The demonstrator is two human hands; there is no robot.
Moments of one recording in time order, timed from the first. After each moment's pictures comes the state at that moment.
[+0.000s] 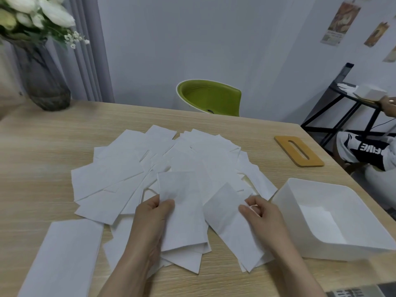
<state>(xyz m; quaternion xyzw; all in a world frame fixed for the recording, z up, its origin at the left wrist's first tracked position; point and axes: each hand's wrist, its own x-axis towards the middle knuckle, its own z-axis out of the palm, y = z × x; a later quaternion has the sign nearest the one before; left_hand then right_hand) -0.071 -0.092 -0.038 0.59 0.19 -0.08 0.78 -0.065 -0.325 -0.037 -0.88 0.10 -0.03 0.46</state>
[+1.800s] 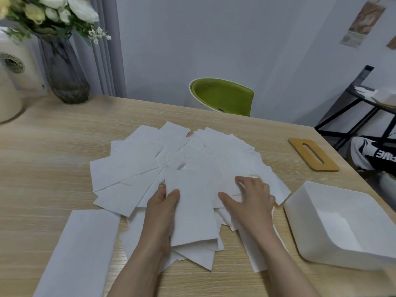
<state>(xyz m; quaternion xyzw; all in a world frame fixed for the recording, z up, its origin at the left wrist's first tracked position) -0.067 -0.086 -0.041 0.56 0.21 -0.04 0.80 -0.033 -0.270 -0.043 -0.97 0.07 -0.10 0.22</state>
